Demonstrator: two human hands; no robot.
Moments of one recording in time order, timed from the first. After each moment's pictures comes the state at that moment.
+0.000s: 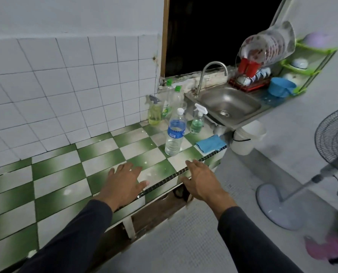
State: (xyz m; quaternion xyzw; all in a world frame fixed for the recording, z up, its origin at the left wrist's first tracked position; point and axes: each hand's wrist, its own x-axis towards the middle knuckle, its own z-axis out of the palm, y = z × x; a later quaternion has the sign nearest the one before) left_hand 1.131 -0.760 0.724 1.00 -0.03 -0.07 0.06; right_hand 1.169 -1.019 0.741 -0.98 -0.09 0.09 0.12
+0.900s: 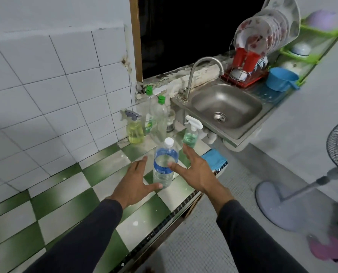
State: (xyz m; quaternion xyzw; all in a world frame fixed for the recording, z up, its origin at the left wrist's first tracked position) left_hand 1.401 -0.795 0.667 0.94 -0.05 -0.11 0.32; right_hand 1.405 -1.021 0.735 -0.90 0.01 0.09 0.43
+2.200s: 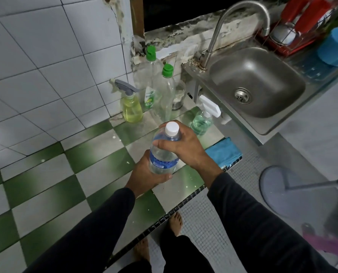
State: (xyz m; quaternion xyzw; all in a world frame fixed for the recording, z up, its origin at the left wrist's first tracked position) left_hand 1.486 -0.848 0.558 0.78 0.04 -0.13 0.61; right_hand 1.547 -0.999 0.683 -0.79 -0.04 0.14 0.60
